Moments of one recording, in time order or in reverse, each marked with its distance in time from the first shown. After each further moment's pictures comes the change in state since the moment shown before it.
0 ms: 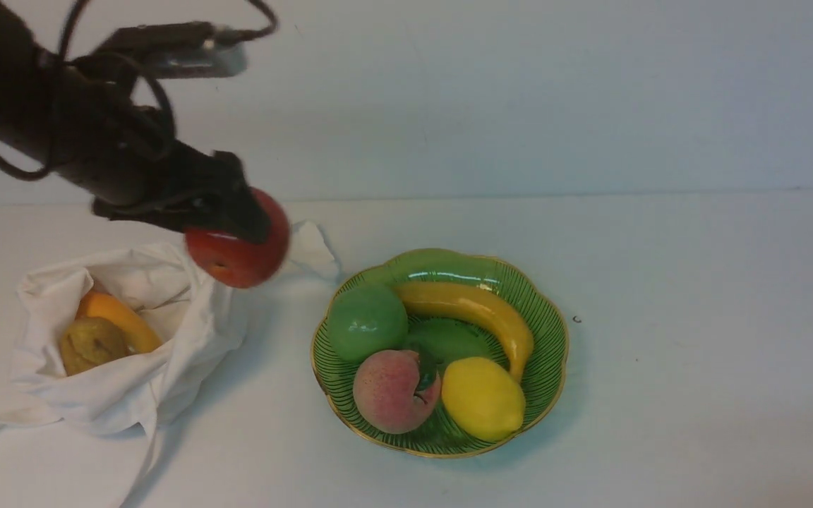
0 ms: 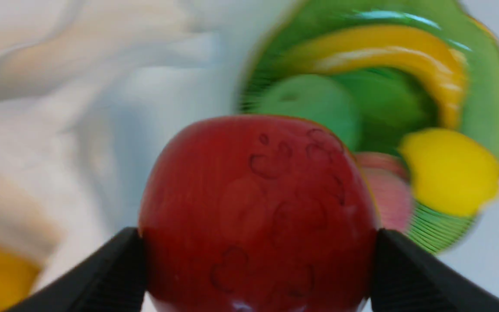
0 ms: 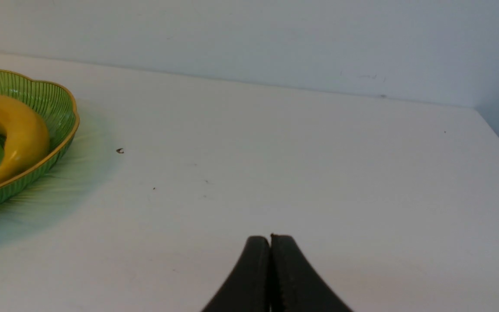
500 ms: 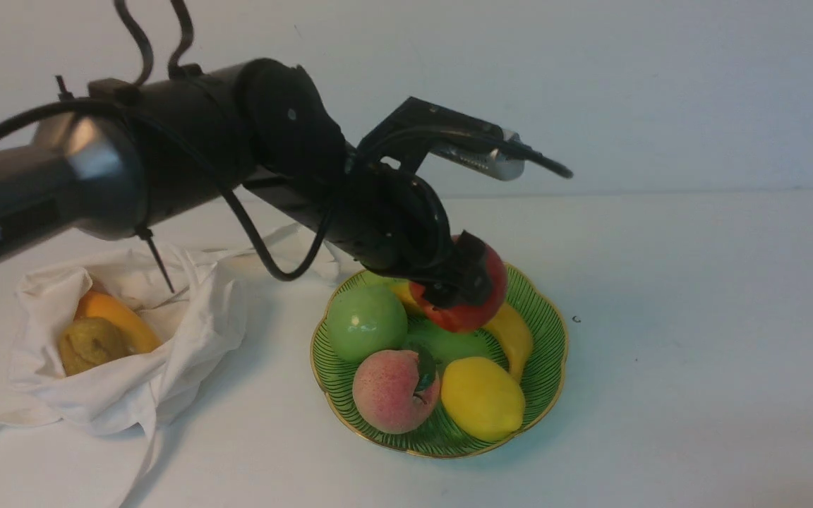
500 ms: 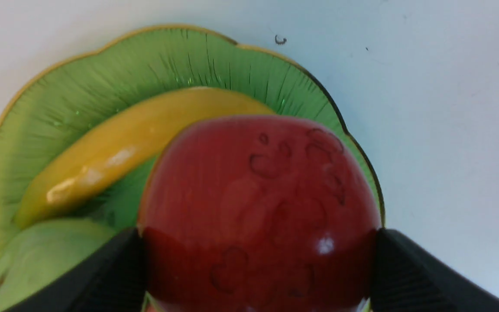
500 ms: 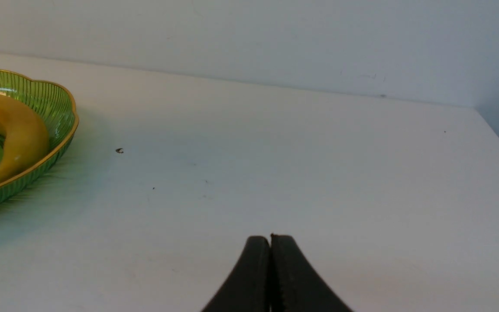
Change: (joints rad) right arm 0.000 0.000 0.000 0.000 0.000 0.000; left arm -0.361 0.184 0.000 -0.015 -0.347 0.046
